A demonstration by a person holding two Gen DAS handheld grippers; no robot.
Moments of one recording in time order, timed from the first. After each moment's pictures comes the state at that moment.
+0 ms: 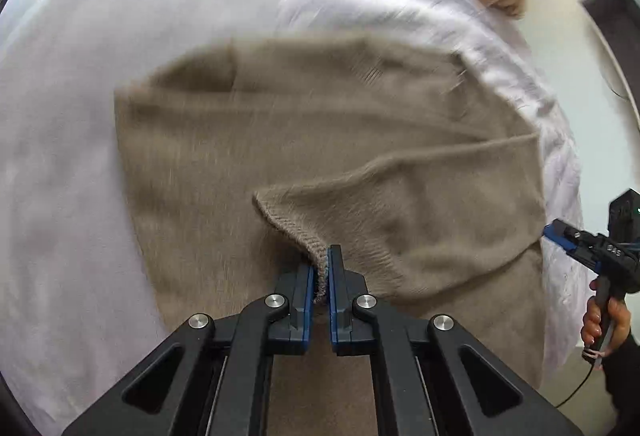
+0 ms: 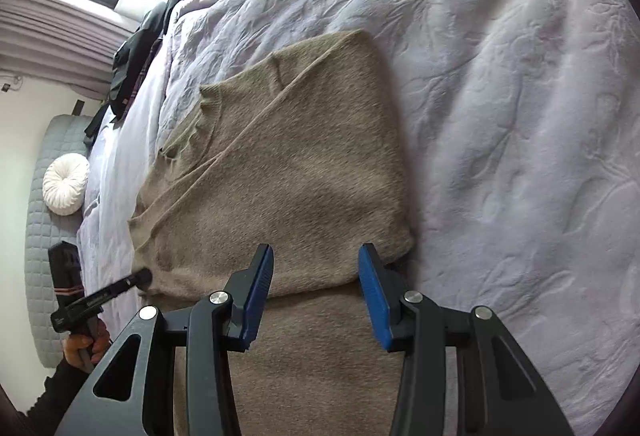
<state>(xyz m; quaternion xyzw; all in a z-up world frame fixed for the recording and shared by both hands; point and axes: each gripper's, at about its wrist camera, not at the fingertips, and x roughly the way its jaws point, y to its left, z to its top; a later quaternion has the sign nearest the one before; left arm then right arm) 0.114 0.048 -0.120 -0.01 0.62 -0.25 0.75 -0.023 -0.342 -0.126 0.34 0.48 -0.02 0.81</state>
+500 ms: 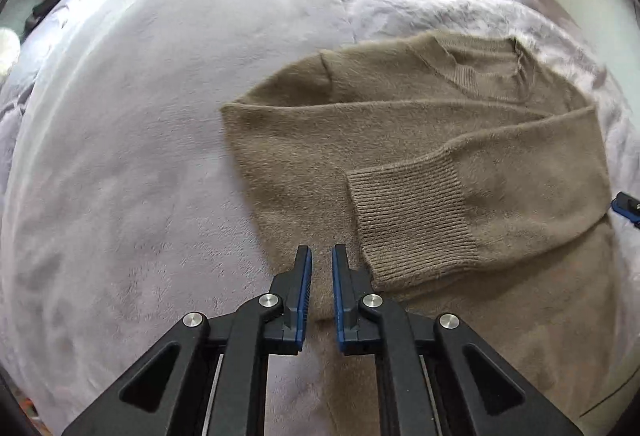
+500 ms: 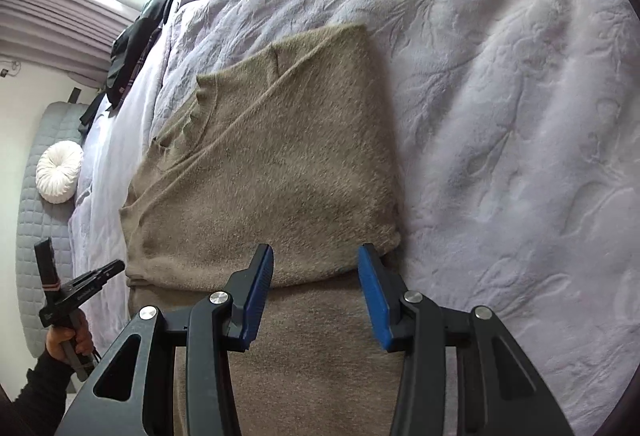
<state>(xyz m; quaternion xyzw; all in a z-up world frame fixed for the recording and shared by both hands) 0.115 0.069 -0.116 0.09 0.62 -0.16 0.77 -0.026 -0.345 -0.126 0.32 0.49 -0.03 0.81</state>
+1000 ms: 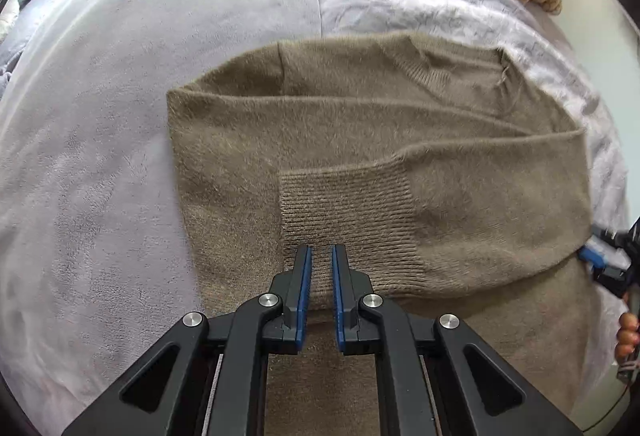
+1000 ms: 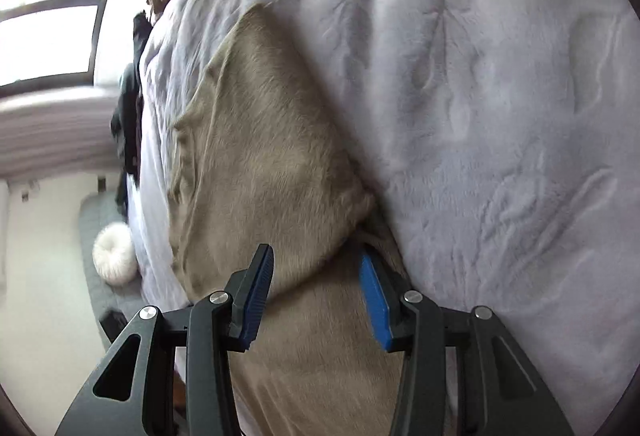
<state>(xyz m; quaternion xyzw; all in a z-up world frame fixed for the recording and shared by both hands) 0.113 0.044 -0.133 0.04 0.62 -0.15 0.77 -0.046 -0.372 -0.181 0.54 0.44 -0.03 0.72</state>
